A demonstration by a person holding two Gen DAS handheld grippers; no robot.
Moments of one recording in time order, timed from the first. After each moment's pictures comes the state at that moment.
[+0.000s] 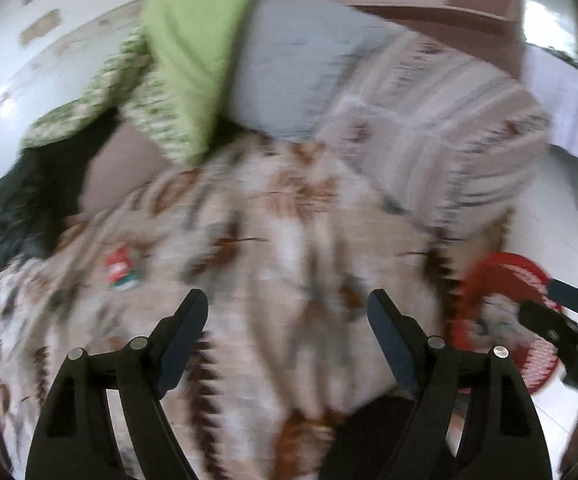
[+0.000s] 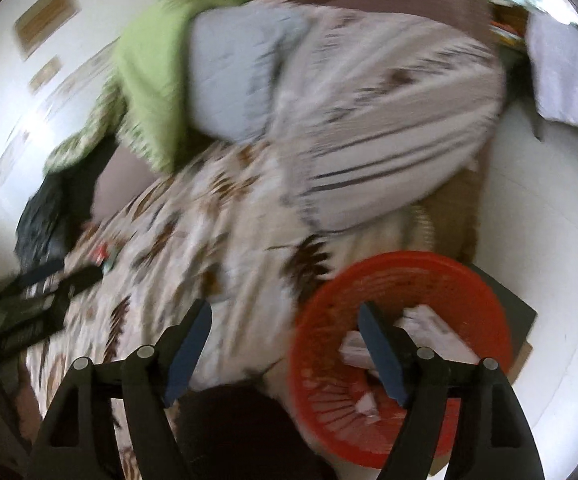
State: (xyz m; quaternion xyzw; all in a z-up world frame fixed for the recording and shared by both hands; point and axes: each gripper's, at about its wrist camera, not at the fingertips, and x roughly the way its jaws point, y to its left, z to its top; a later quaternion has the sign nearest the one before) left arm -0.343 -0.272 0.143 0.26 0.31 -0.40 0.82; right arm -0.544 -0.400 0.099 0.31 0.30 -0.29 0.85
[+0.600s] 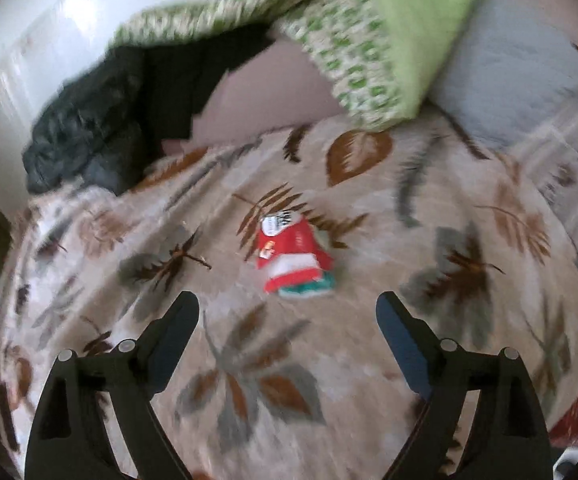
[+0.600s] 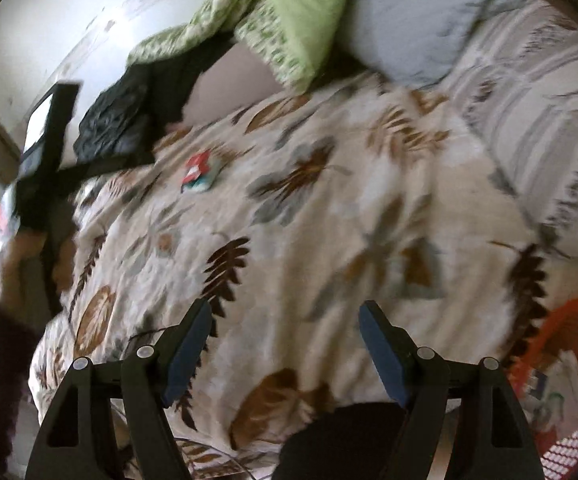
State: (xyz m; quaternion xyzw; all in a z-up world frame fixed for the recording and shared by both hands) left arm -0.065 -0.205 0.108 0.20 0.41 -0.25 0.85; right arm -0.369 -0.322 0.073 0.26 0.39 -0.11 0.88
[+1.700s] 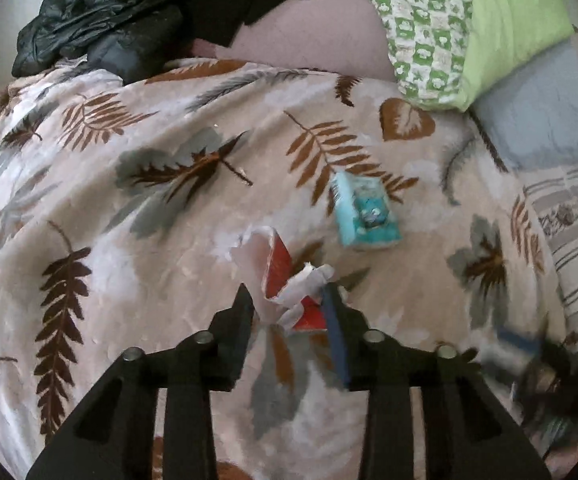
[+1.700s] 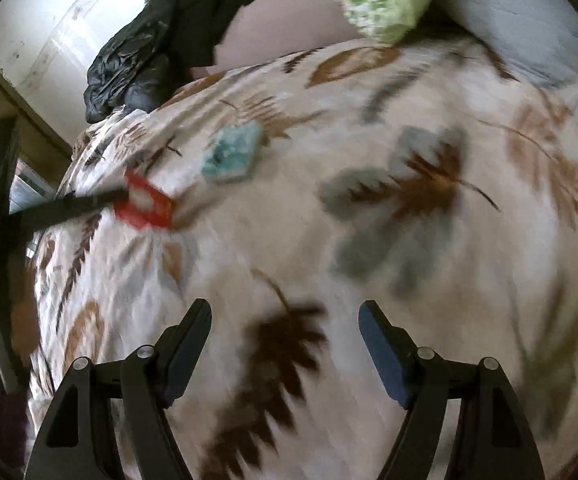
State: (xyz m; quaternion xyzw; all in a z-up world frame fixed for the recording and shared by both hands) left arm -0.023 -0.111 0.060 0.08 0.50 -0.27 0.82; right arm -0.194 -0.312 0.026 0.24 0.46 -0.02 0.86
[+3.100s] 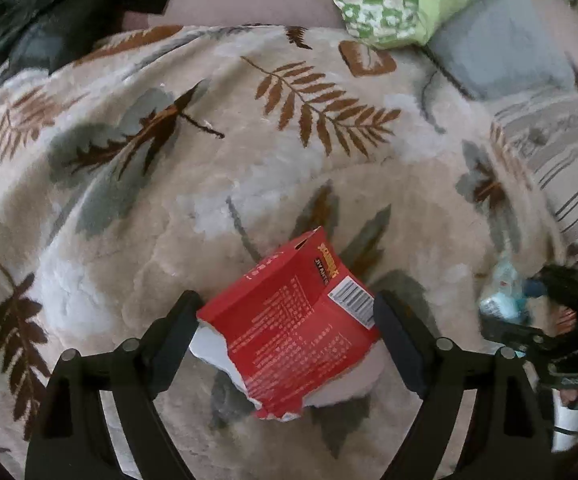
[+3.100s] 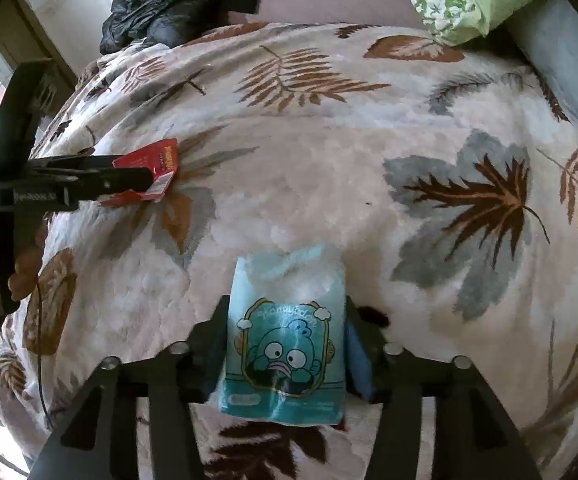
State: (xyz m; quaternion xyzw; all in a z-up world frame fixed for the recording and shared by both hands) left arm -0.002 -0.103 0.002 0.16 0.51 -0.38 0.76; right arm -0.168 -0.264 0.000 0.13 0.51 0.01 0.85
